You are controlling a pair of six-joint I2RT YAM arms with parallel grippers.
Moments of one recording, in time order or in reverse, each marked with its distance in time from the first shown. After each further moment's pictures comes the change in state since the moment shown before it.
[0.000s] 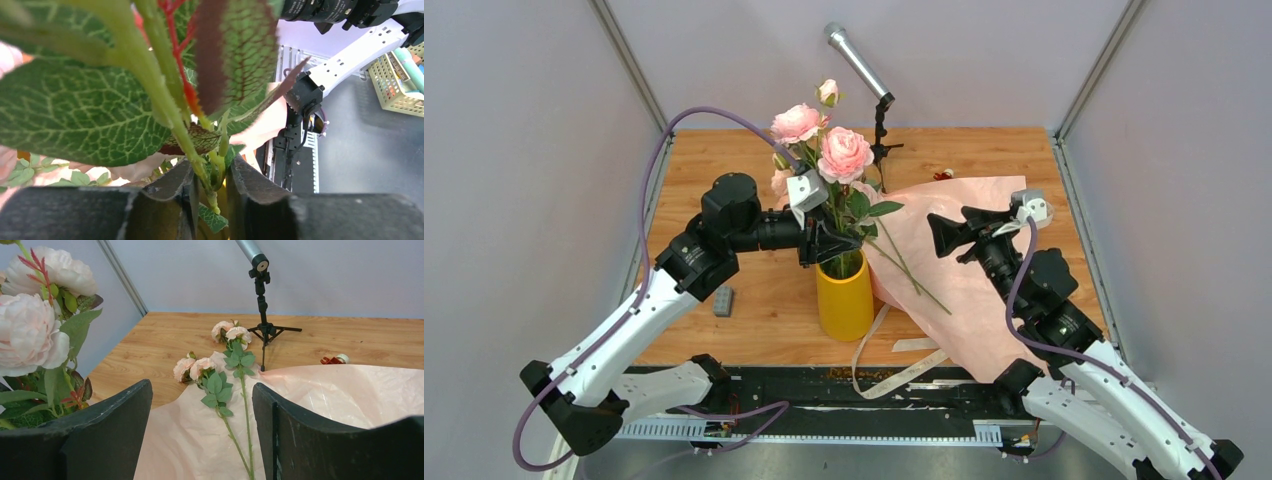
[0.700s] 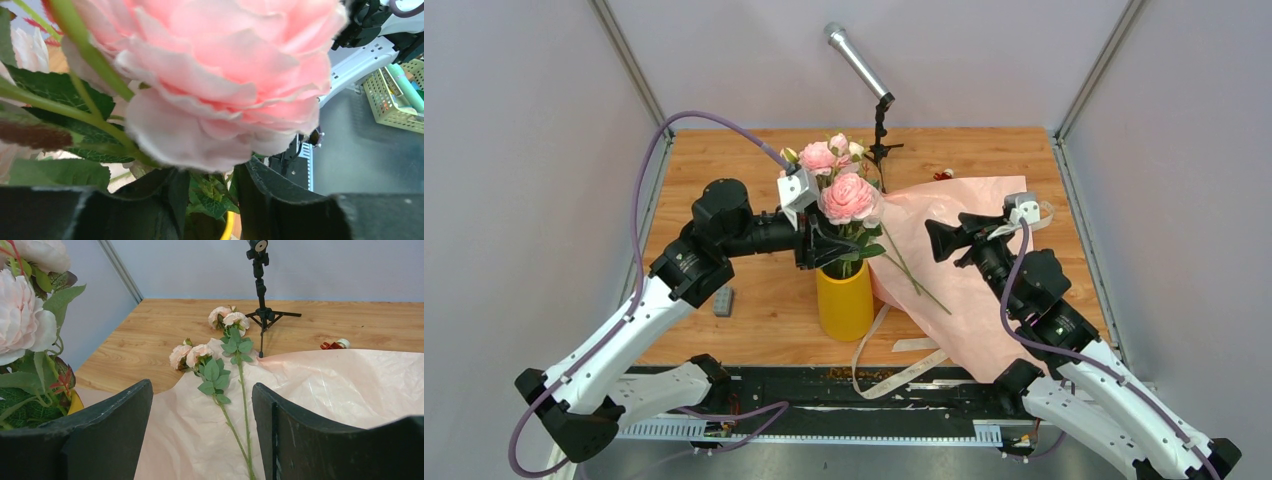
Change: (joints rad) left arm 0.000 -0.044 -0.031 0.053 -0.022 -0.064; right arm 0.000 -0.006 -0.034 -0.030 0.000 0.013
